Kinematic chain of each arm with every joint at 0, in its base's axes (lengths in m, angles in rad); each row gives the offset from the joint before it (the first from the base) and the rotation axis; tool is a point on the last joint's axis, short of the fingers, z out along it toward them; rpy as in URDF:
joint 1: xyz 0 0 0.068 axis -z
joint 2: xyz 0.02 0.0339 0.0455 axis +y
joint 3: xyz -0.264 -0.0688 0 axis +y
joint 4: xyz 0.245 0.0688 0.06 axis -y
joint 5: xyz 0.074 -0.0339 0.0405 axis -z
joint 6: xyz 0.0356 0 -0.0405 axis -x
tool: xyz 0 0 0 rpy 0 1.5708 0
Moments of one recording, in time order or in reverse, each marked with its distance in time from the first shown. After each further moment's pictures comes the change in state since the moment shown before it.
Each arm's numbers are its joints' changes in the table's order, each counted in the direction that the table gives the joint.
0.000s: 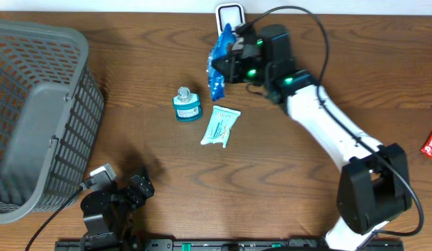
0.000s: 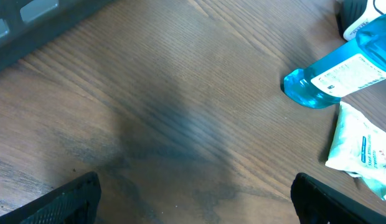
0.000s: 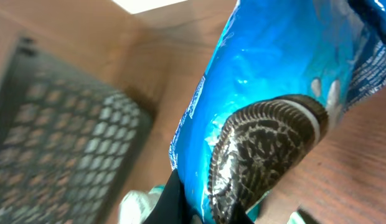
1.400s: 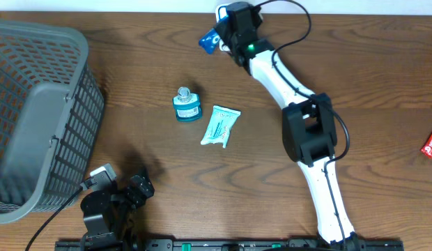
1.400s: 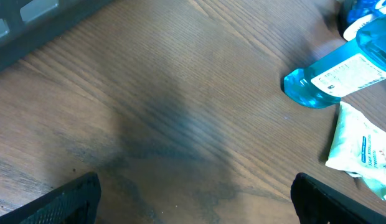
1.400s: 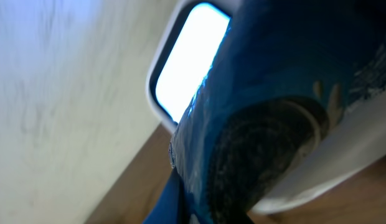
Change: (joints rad) left arm 0.000 0.000 0.000 0.000 0.000 0.000; right arm 0.039 0.719 -0.795 -0.080 0.521 -0.706
